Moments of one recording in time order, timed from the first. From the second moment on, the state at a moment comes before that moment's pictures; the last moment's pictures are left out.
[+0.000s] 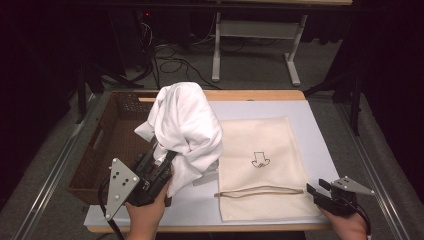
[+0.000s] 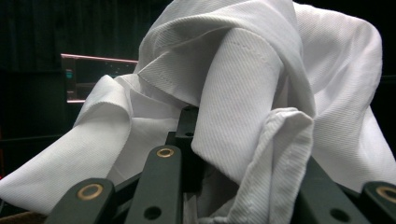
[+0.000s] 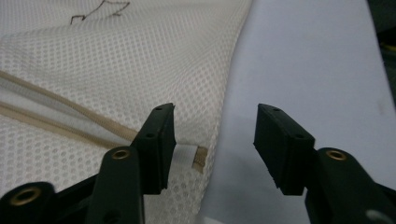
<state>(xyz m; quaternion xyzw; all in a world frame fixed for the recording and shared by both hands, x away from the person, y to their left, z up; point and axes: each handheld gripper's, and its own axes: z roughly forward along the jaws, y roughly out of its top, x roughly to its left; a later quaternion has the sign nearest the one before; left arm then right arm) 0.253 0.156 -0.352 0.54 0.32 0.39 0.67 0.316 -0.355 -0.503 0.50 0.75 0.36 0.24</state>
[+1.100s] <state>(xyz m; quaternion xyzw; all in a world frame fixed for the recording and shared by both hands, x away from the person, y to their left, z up) 0.249 0.183 -0.345 0.51 0.34 0.41 0.68 0.300 -0.248 -0.495 0.39 0.80 0.40 0.21</state>
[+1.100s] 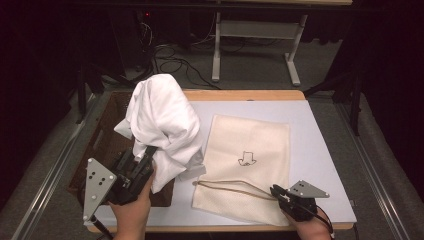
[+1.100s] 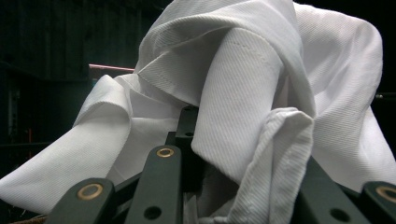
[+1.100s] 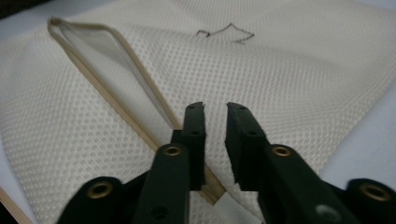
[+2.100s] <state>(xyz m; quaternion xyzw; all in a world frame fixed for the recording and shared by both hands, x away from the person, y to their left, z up) 0.233 0.142 -0.364 0.56 0.33 0.37 0.66 0.339 -0.200 -0.494 0.31 0.84 0.40 0.19</state>
